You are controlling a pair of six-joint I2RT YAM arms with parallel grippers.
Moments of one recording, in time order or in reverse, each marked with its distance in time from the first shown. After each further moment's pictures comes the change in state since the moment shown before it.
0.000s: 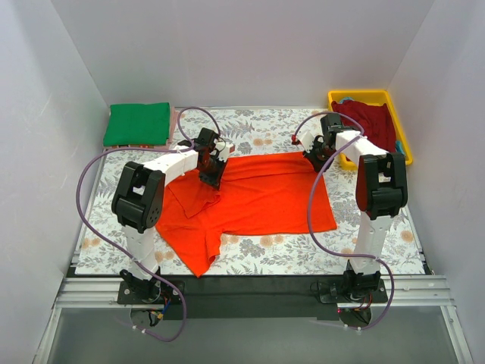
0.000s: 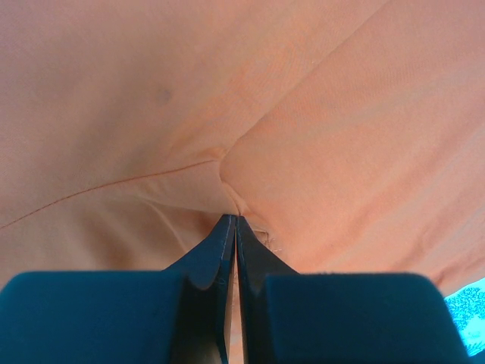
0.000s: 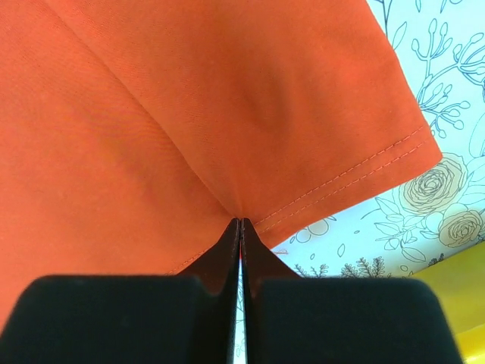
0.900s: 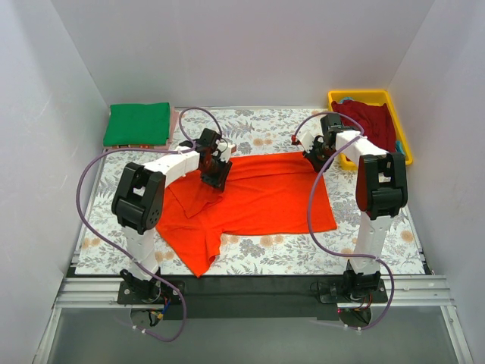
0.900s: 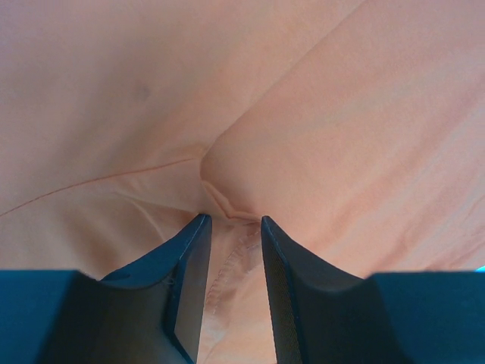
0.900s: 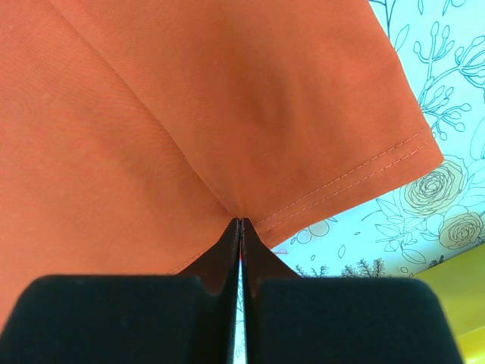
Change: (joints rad) left arm -0.012 -0.015 -0.004 -0.003 0.001 -0.027; right arm 0.000 0.000 -0.002 0.000 -0.005 -0.006
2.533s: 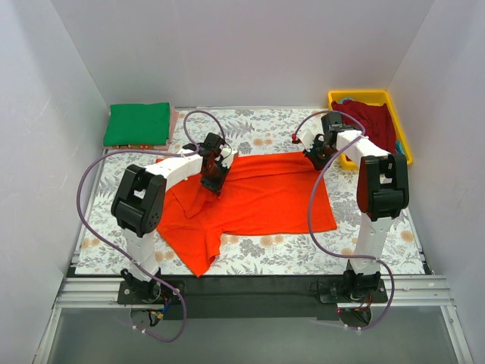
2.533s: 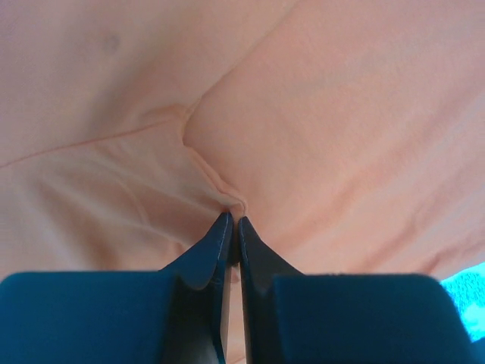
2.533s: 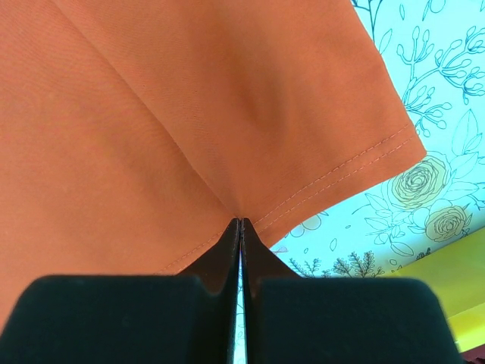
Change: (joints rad) left arm -0.047 -0.012 -0.031 -0.038 -0.067 -0.006; right arm 0.000 -0.020 0.000 0.000 0.001 -0.004
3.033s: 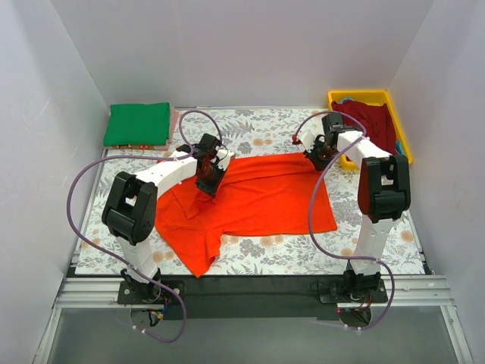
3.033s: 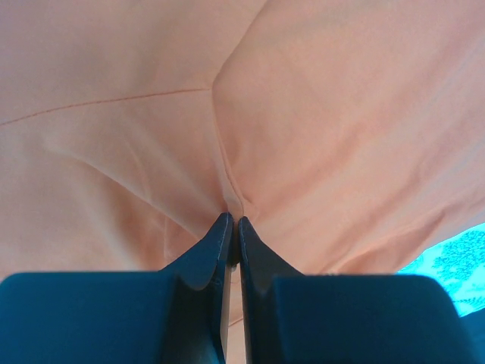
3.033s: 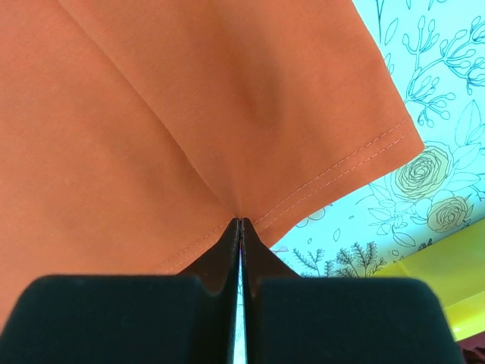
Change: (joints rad) left arm 0.000 -0.111 -0.050 -0.064 -0.020 0.031; right arm 0.000 -0.018 -0.017 -0.003 0.007 -0.008
